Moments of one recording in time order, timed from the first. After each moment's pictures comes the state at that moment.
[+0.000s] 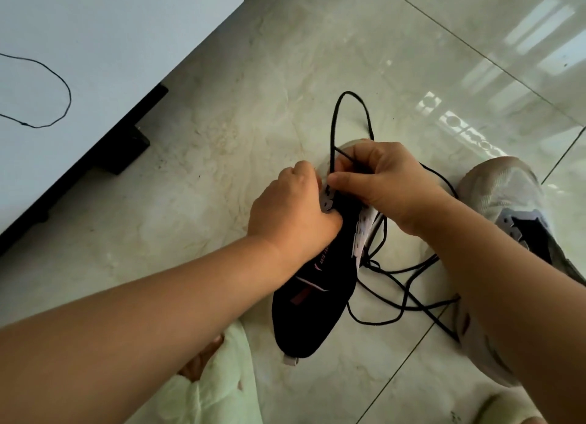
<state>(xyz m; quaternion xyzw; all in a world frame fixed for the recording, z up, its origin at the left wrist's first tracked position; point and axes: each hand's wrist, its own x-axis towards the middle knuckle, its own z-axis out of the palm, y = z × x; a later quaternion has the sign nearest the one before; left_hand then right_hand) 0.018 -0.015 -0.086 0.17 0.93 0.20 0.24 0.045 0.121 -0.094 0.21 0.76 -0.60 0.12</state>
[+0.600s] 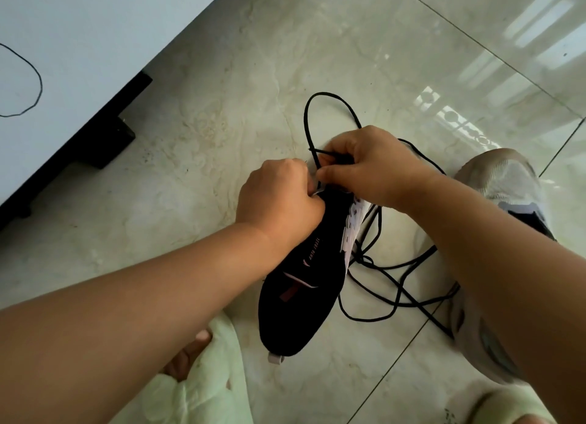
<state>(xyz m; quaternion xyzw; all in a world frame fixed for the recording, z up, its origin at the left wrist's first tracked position) 0.012 -0.012 -0.092 0.16 0.93 0.23 0.22 0.030 0.128 -0.090 0.11 0.88 -0.43 0.19</state>
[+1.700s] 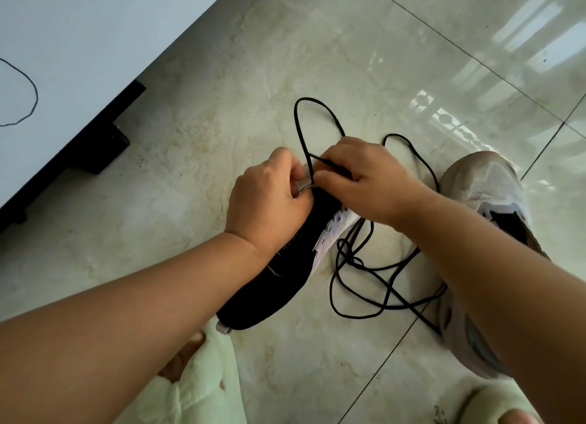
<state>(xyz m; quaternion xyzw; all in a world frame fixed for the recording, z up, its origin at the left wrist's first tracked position) 0.015 -0.015 -0.102 0.19 0.92 0.33 0.11 0.044 0.129 -0.090 0.05 0.92 -0.37 0.12</state>
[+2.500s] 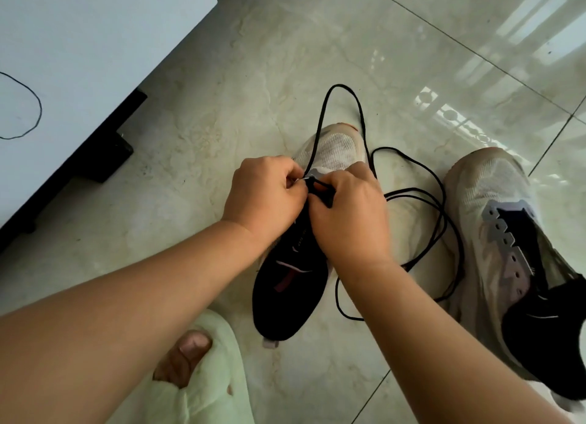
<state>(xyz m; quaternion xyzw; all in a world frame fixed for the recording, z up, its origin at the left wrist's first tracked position) 0.000 -0.015 -0.103 0.17 0.91 0.33 0.16 0.069 0.072 -0.104 0.30 0.89 -0.35 -0.01</state>
